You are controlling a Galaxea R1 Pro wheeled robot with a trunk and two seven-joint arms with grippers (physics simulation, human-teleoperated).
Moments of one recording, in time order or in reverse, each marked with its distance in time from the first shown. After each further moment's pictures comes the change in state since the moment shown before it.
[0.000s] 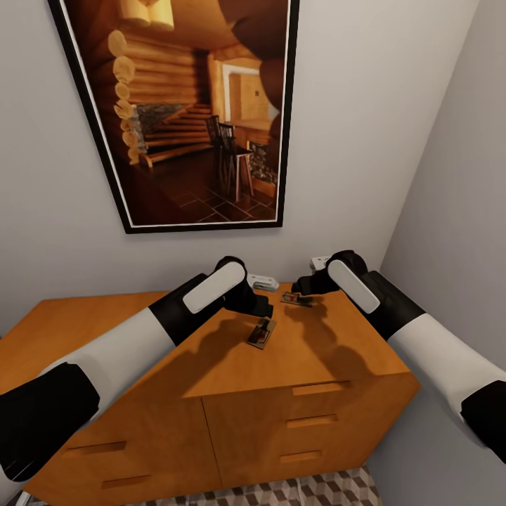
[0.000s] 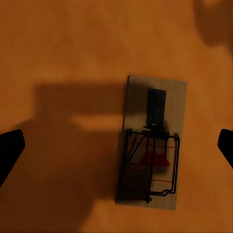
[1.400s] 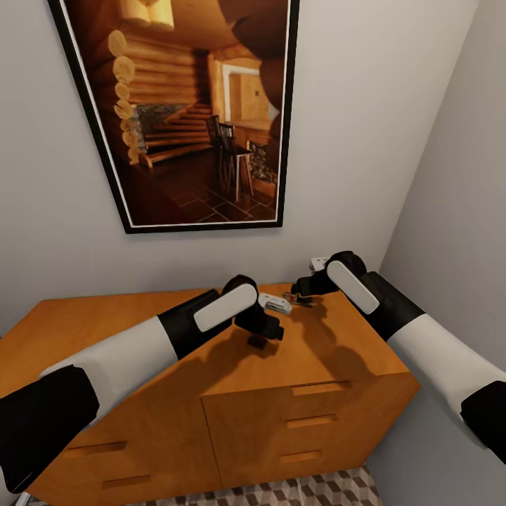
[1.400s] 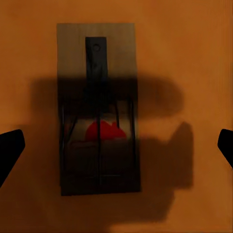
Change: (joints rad) left arm 0.009 -0.001 -0.187 0.001 -0.003 -0.017 -0.157; right arm 0.002 0.001 0.006 0.000 -0.001 -0.001 0.000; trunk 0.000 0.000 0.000
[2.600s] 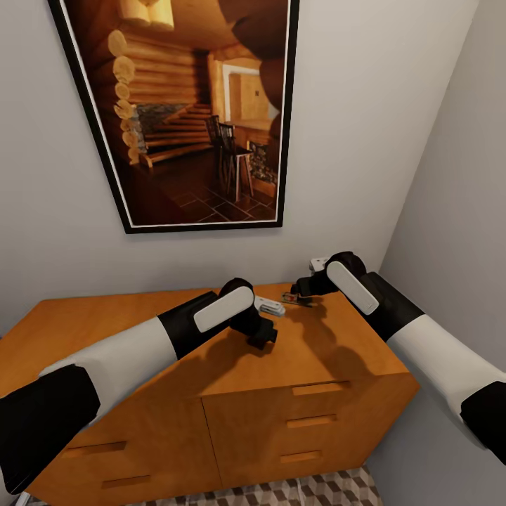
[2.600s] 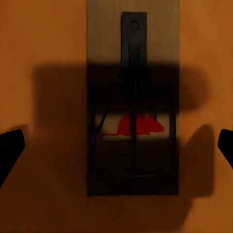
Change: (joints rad) left arm 0.000 0.006 -0.019 0.056 -0.001 -0.003 -0.010; right arm 0.003 0.001 0.000 -0.001 0.000 -0.001 -0.001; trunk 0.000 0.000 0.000
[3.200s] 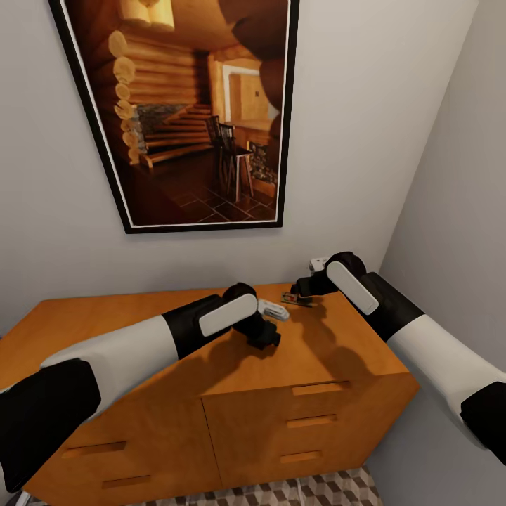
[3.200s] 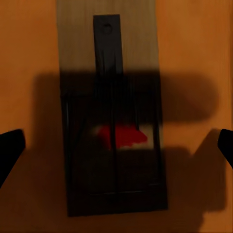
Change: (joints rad) left arm -0.033 -0.003 -0.126 0.033 -0.030 -0.059 -0.139; right arm 0.001 0.000 0.000 -0.001 0.000 0.000 -0.001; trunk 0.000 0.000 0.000
